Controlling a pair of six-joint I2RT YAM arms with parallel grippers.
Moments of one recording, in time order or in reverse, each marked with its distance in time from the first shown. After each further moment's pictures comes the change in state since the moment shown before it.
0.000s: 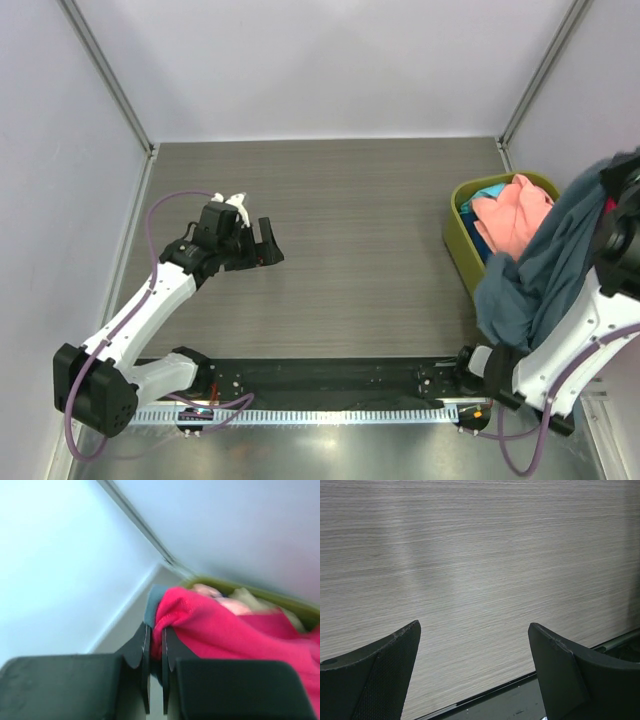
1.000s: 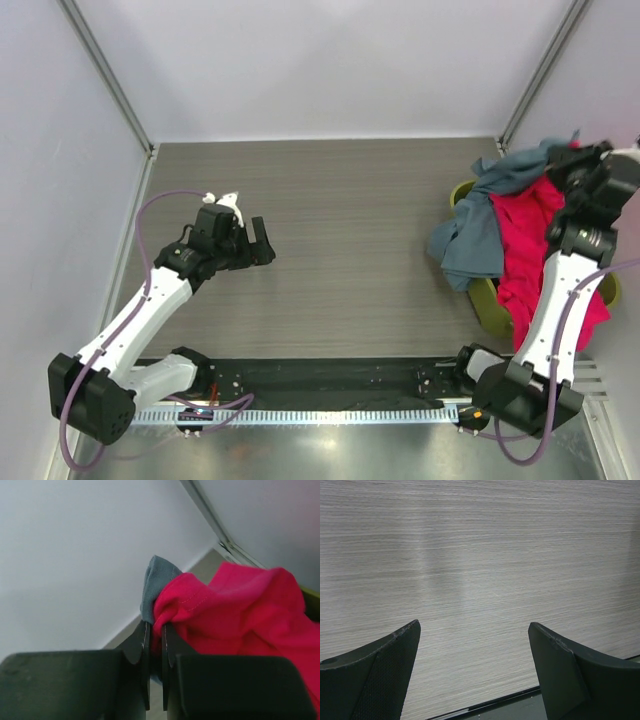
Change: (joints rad) left arm 0.000 -0.043 0.000 -0.028 -0.117 0.016; right arm 0.001 -0.082 -0.872 1.053 -0.347 0.095
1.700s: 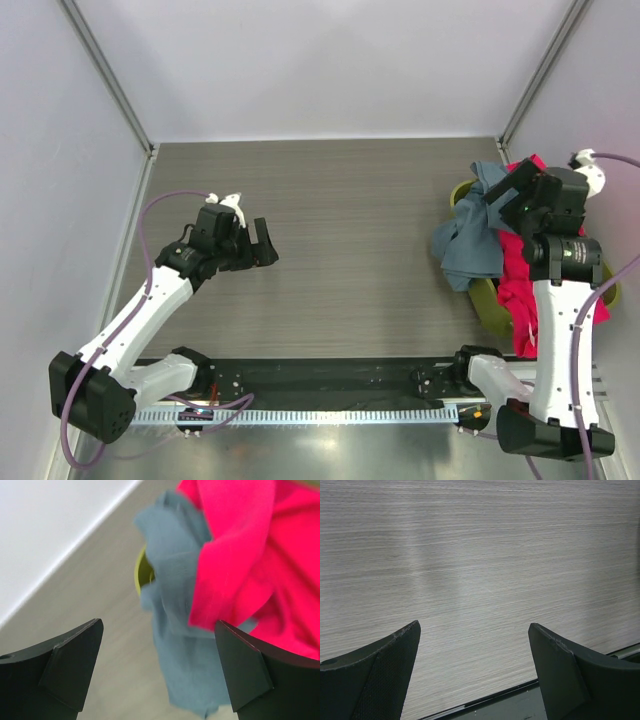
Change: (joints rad) left arm 0.000 0.008 0.000 -0.001 0.047 0.000; right arm 0.328 -0.143 0.060 -0.606 0.372 -0.071
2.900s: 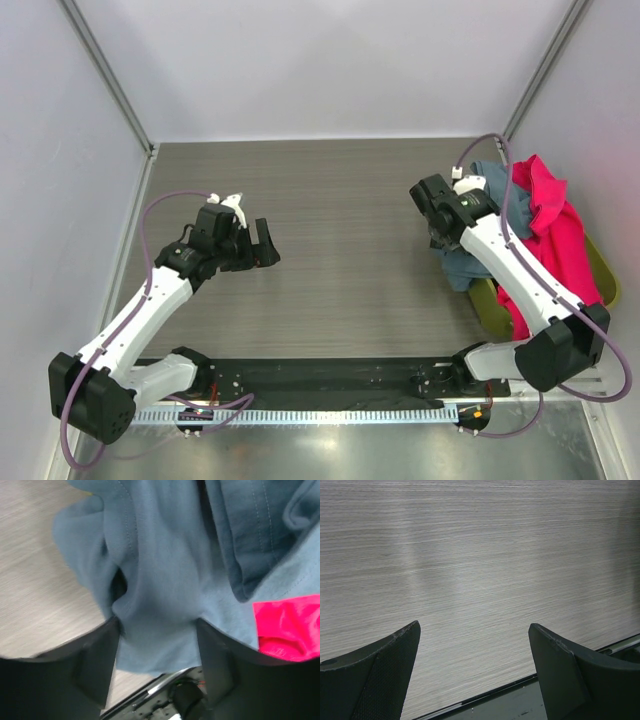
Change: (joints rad) left arm 0.000 -0.004 0.000 0.001 0.036 0.000; right arm 0.610 0.382 -0.040 -0.444 0.534 0.105
